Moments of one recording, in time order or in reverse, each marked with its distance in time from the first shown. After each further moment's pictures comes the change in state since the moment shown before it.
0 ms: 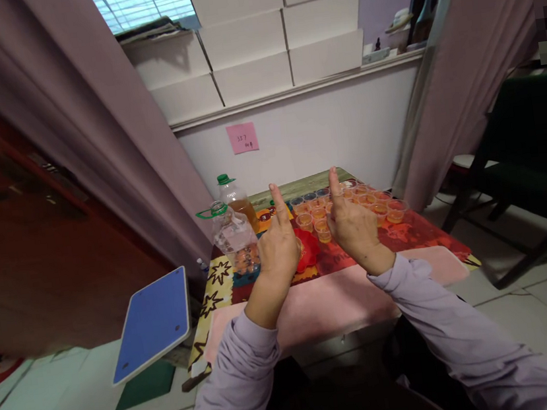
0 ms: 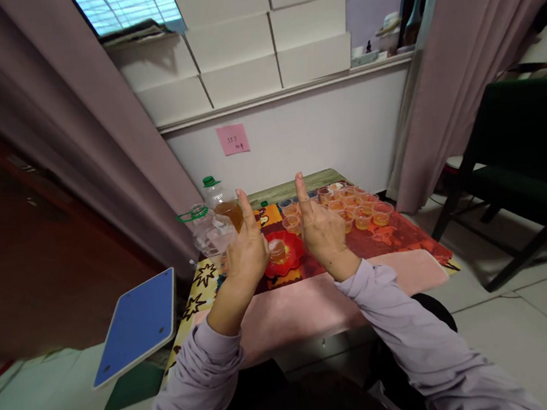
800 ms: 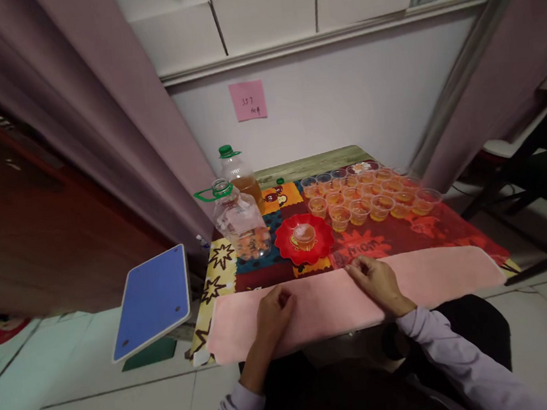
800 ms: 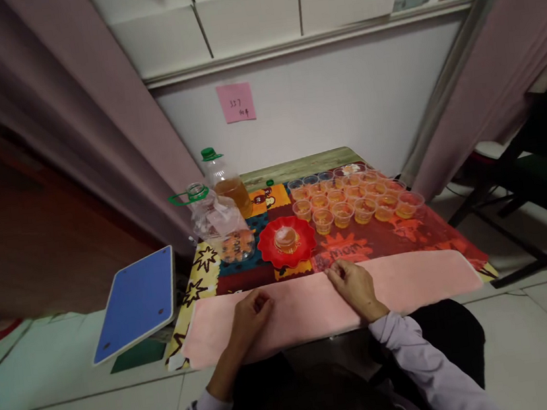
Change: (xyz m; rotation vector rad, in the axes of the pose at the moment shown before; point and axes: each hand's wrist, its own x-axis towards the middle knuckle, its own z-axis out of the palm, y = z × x) left_hand -0.157 -0.133 -0.042 -0.223 -0.608 -0.638; right_hand -0.175 0.050 0.079 0.469 -0.636 0.460
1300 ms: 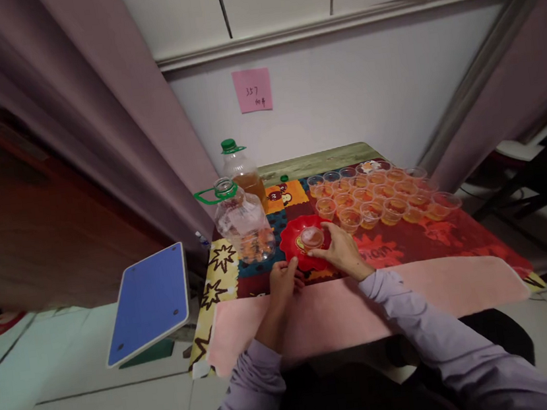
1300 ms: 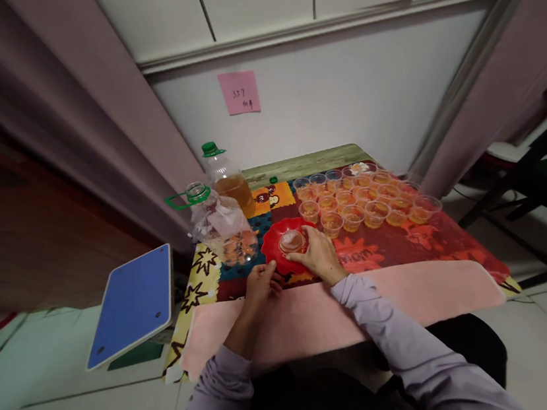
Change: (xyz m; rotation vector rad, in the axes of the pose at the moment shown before) left_hand 0.078 0.020 0.030 -0.541 0.088 -0.354; right_hand 0.101 -0.070 0.059 -0.017 -0.016 -0.136
